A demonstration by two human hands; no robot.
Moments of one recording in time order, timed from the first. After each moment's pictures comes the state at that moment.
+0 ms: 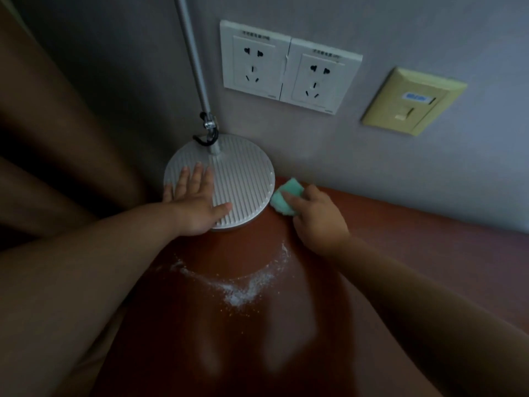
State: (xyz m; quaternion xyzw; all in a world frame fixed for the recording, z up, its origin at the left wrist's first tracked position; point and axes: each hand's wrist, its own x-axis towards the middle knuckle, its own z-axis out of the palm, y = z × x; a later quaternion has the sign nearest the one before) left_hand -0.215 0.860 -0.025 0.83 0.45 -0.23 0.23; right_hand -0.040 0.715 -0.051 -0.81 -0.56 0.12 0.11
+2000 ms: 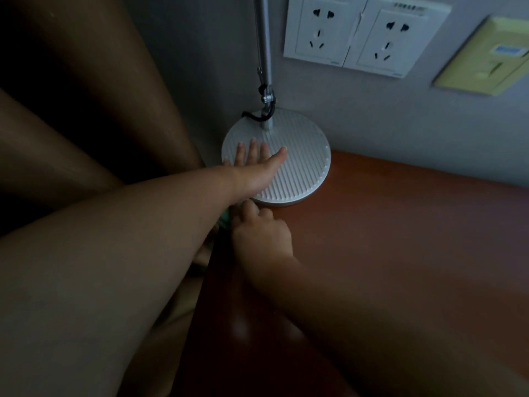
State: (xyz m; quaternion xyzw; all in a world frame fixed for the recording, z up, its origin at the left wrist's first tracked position) left_hand -0.218 0.874 -0.023 0.78 0.45 -0.15 0.41; right_hand -0.236 0.767 -0.037 -0.77 -0.62 0.16 -0.02
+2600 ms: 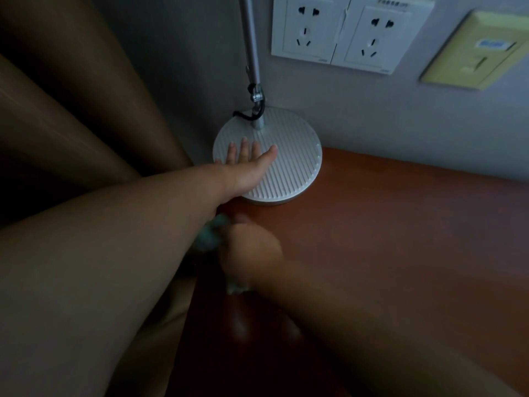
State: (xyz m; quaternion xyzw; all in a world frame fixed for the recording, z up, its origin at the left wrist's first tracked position) left_hand -0.218 0.873 -0.018 0.77 0.45 -0.14 0.43; right_hand -0.234 0.758 -0.029 -0.73 -0.57 0.35 0.12
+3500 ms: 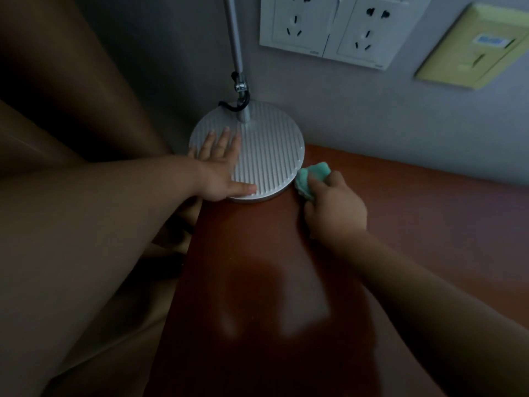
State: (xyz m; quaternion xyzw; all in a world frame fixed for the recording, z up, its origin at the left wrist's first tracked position) left_hand -0.234 0.898 -0.023 0.87 0.35 -0.29 0.20; right_hand -0.114 0.722 -0.043 -0.89 -0.44 0.11 0.06
